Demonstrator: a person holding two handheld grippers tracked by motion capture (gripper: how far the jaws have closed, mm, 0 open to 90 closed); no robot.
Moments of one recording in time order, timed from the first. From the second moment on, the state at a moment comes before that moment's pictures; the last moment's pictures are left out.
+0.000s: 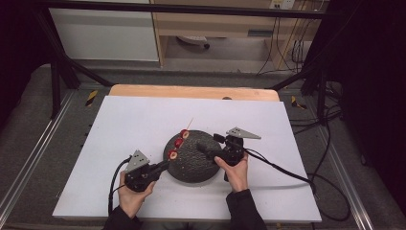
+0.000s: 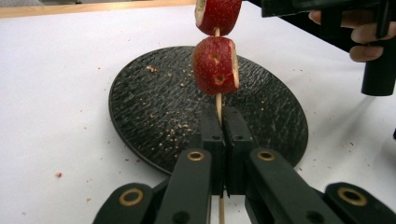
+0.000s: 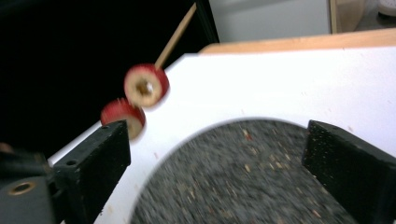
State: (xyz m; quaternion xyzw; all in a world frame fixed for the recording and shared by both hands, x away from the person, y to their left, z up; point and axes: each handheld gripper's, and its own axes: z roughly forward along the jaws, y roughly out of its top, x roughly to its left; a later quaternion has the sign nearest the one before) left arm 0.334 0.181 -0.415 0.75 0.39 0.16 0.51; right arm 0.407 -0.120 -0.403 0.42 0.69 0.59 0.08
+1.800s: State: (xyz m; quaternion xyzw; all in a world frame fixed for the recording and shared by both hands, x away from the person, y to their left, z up) left arm 0.389 0.147 -0.406 0.84 0.38 0.13 0.37; right arm 0.360 -0.247 -0.455 0.41 0.81 0.41 0.11
